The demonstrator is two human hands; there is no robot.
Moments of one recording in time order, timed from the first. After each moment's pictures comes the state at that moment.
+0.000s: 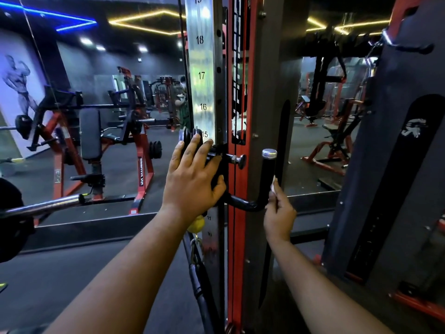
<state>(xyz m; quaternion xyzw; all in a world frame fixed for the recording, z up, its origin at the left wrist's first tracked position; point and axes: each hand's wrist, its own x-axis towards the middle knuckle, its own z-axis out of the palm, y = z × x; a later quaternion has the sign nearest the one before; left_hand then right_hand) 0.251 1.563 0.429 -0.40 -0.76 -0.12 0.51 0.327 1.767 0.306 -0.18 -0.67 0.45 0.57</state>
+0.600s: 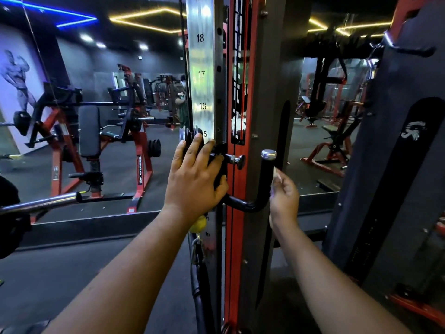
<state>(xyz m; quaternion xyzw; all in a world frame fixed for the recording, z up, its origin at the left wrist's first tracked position) 0.251 1.572 0.428 -0.39 -0.76 -0.12 0.50 0.314 1.788 0.348 -0.13 -0.52 0.67 0.51</state>
